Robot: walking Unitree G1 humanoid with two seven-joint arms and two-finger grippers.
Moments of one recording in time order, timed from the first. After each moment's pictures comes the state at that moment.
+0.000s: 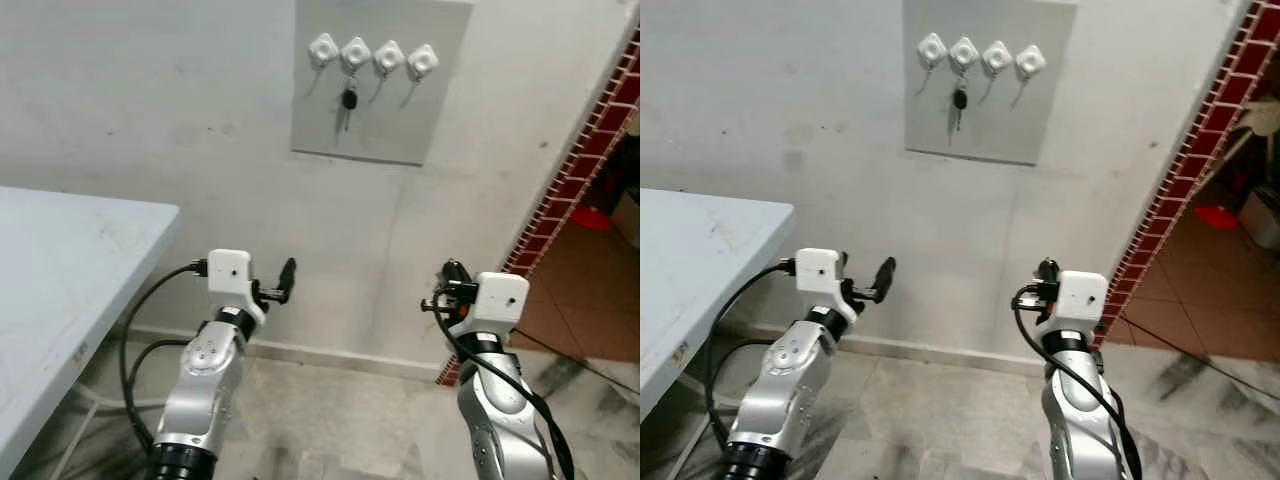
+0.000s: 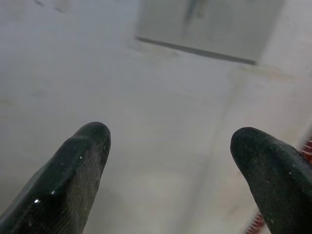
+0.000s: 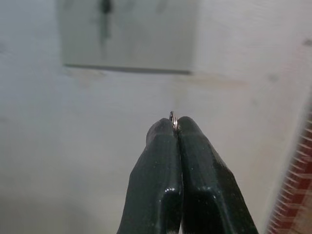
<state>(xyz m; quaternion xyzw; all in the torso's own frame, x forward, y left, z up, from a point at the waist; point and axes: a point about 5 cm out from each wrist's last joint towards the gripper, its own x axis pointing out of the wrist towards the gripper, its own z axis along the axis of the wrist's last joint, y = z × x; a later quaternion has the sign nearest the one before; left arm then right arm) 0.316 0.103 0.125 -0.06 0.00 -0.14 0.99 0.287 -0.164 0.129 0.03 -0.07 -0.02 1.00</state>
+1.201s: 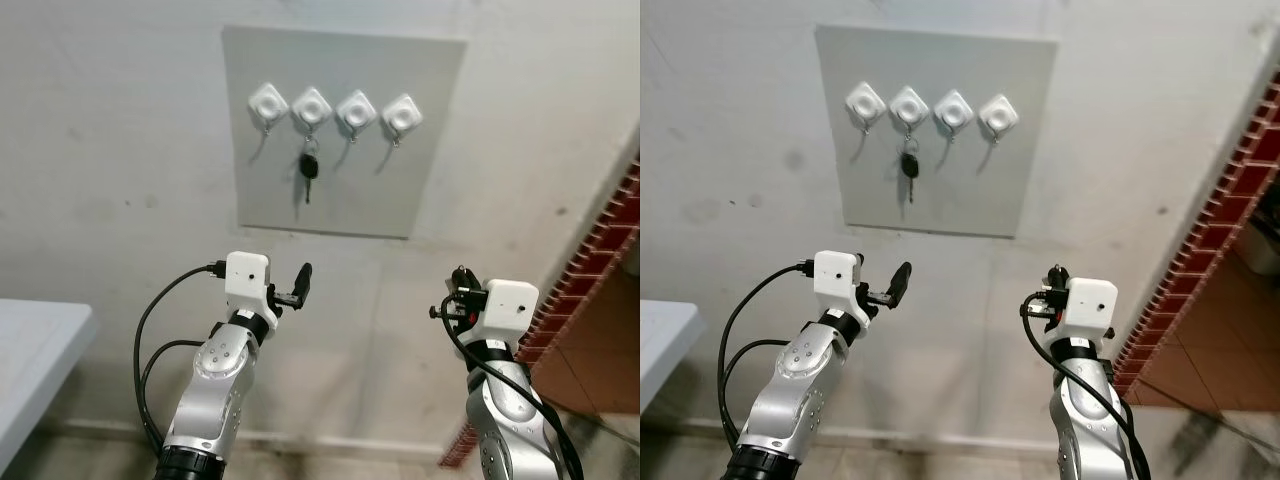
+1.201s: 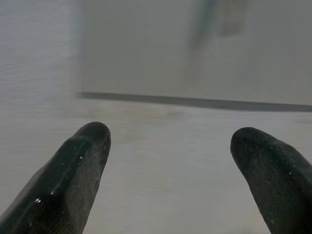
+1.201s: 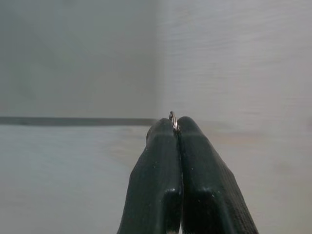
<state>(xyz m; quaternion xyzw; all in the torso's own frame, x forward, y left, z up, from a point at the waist) 0.313 0.106 0.121 -0.05 0.00 -0.14 0.99 0.282 -0.159 0.124 0.04 -0.06 -0.02 1.00</state>
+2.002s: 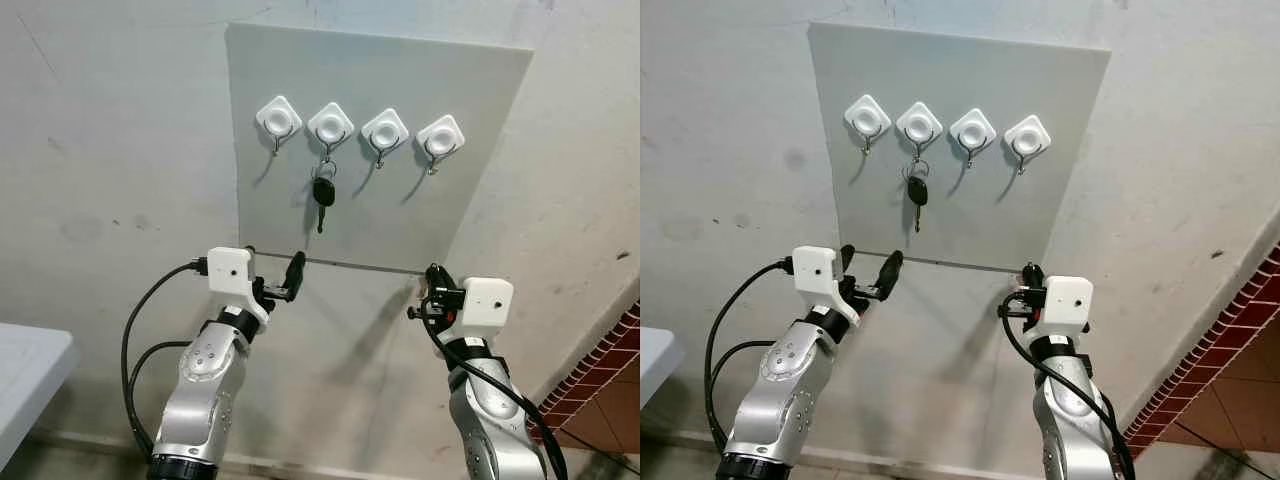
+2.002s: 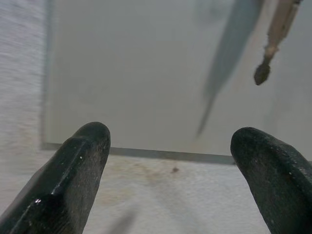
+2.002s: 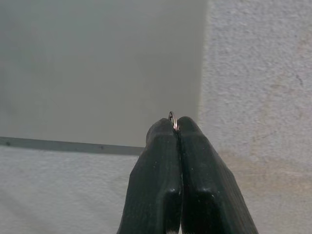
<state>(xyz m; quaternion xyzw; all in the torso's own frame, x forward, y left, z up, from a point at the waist) 0.307 0.101 0.138 -0.09 -0.04 -0.17 0.98 0.284 -0.148 0.127 0.05 -0.06 0.02 1.00</state>
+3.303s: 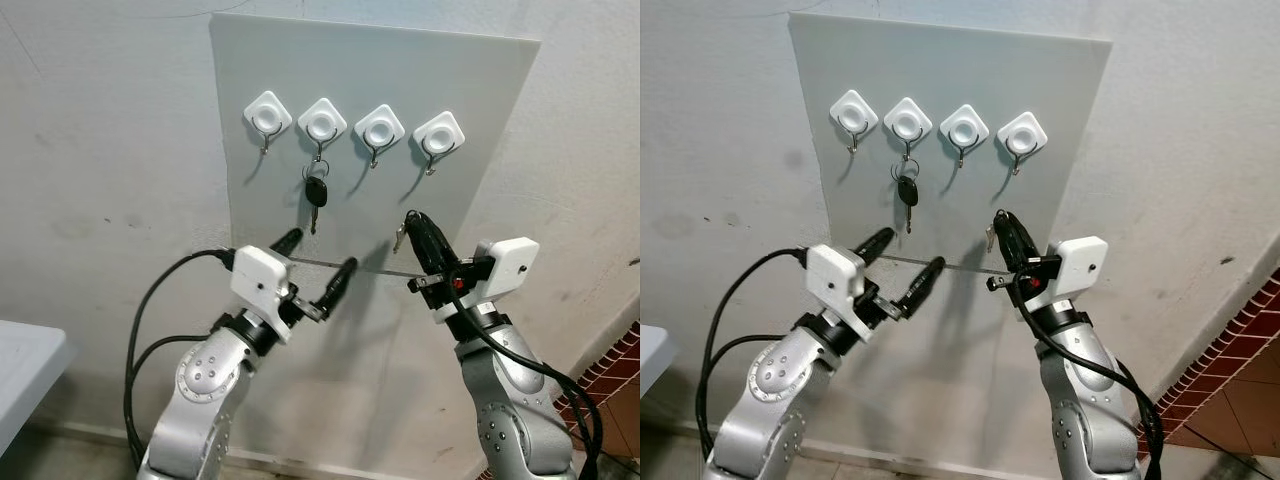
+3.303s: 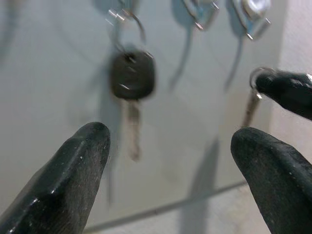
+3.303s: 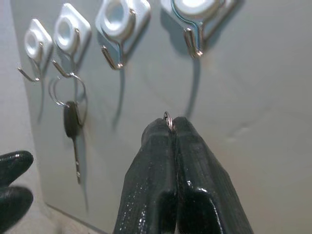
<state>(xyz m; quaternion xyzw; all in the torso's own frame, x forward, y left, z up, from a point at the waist) 0.274 0.089 0.185 -0.03 -0.15 -0.28 0.95 0.283 -0.131 0.196 0.12 -0.19 0.22 0.95</state>
